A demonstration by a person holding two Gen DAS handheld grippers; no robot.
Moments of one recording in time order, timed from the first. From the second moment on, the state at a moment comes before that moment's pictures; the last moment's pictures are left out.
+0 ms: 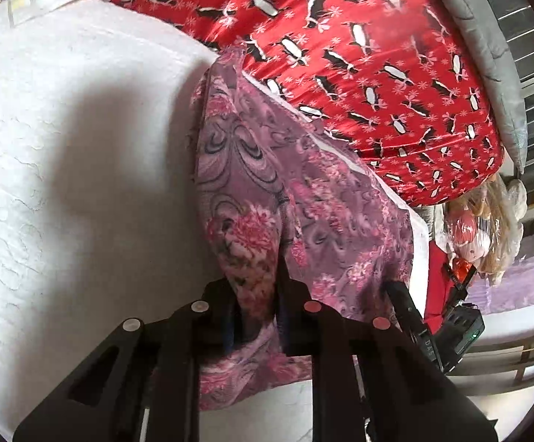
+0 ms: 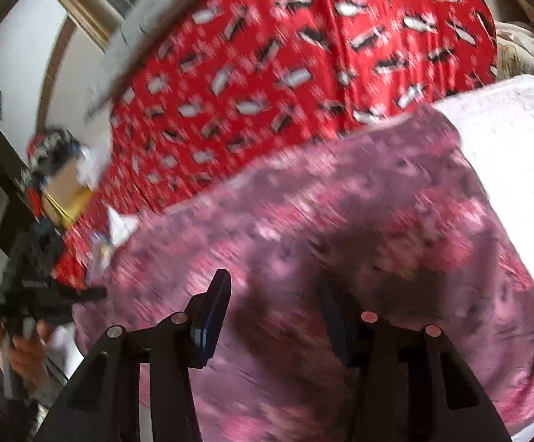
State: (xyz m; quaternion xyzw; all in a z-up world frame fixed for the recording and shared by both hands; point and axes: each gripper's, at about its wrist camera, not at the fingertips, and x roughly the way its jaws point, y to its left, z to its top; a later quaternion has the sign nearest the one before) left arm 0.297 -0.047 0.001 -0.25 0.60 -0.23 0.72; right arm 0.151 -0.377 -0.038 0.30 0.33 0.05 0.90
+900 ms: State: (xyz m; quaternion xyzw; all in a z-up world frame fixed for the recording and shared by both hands) left arm 0.267 -0.166 0.092 -0.25 0.57 -0.31 0.72; right arm 0.088 -0.436 -0.060 0.31 0.32 0.08 0.89
